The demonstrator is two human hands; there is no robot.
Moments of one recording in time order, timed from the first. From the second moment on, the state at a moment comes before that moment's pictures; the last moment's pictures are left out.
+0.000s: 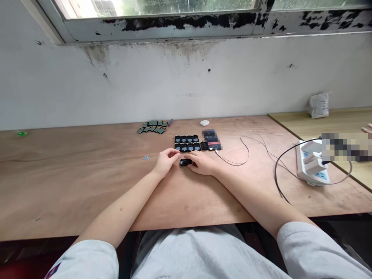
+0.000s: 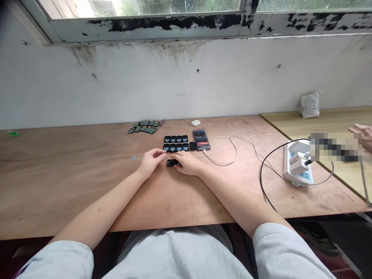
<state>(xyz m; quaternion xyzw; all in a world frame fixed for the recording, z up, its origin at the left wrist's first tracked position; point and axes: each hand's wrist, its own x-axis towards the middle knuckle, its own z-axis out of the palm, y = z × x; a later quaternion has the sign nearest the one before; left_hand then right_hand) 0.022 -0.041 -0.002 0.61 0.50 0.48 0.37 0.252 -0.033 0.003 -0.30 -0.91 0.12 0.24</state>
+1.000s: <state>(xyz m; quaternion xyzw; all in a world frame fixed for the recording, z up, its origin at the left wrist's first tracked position) 0.033 -0.046 -0.002 0.77 0.49 0.36 0.19 0.252 -0.031 0.007 -0.30 -0.91 0.13 0.24</state>
